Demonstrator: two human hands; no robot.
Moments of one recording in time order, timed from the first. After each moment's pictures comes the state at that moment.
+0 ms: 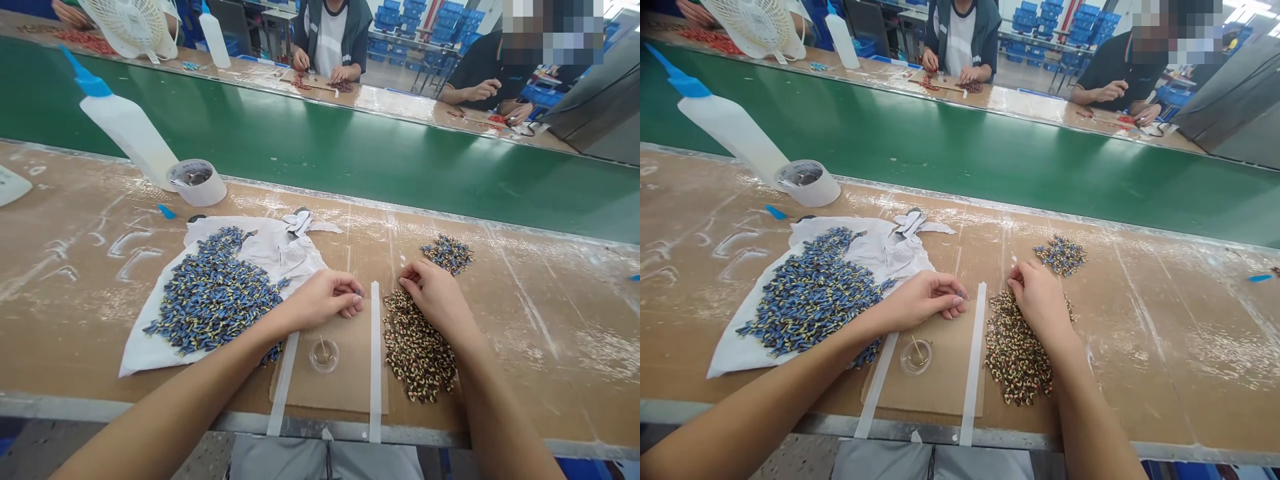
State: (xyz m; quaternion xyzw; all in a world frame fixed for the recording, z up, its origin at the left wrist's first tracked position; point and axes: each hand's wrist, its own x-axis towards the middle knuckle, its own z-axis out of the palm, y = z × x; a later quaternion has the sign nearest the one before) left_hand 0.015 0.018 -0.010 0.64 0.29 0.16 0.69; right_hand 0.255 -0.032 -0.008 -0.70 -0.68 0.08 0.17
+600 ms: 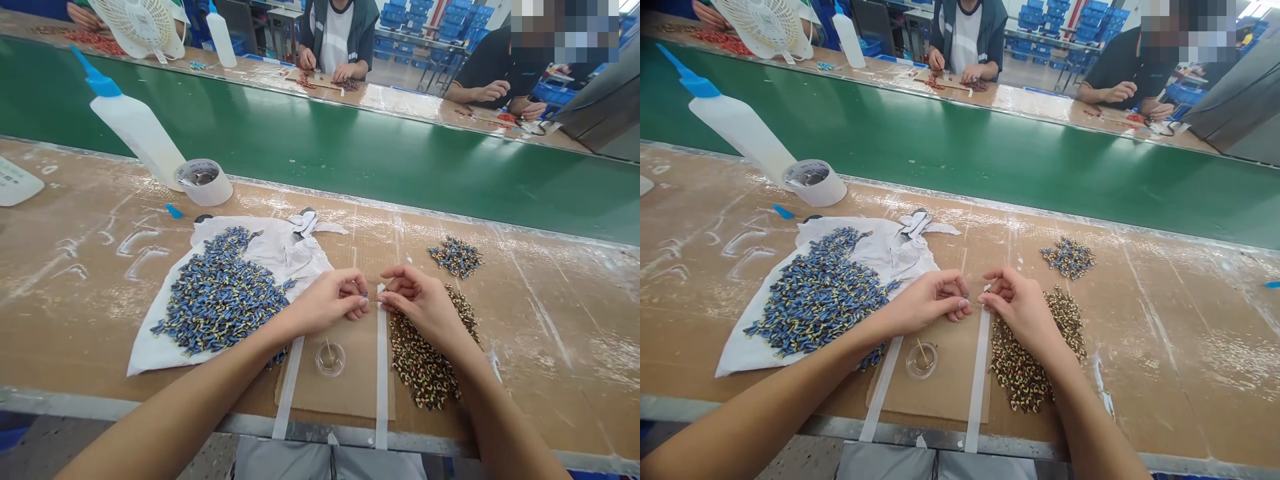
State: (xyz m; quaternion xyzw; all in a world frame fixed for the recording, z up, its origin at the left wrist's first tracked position) left_hand 0.014 0.015 -0.012 0.63 0.28 0.20 0.69; right_hand 0.217 -0.040 -0.005 -0.58 -0.57 0.44 0.37
